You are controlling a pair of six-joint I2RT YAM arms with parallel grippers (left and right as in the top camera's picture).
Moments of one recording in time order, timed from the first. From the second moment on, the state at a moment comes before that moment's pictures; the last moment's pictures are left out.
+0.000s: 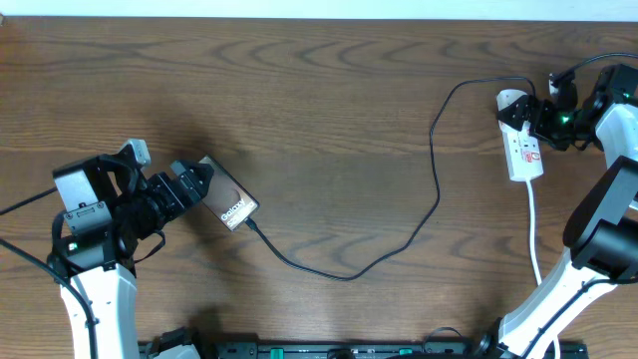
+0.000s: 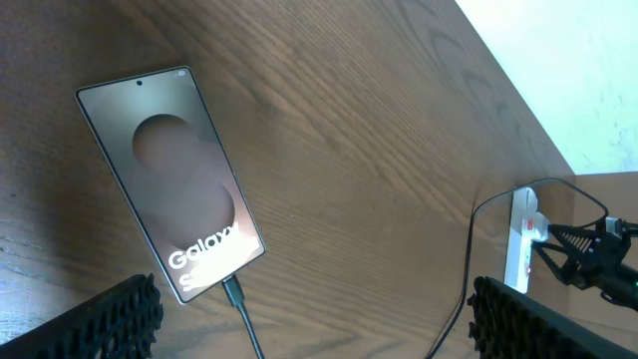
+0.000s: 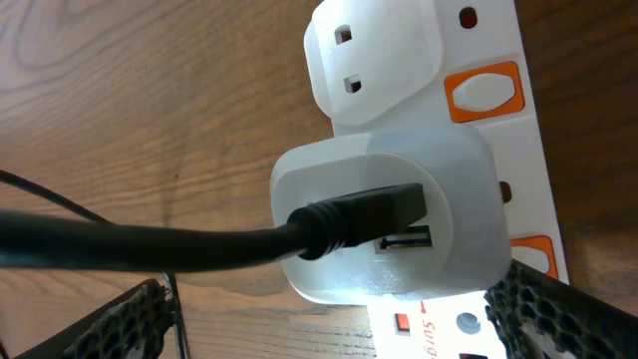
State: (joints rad) left arm 0.35 1.04 0.83 -0.73 0.63 -0.37; right arm -0.44 2.15 1.62 -0.76 -0.59 -0.10
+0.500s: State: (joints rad) left arm 0.35 1.04 0.83 -0.73 0.63 -0.37; right arm -0.43 2.15 1.62 -0.74 -0.58 -0.10
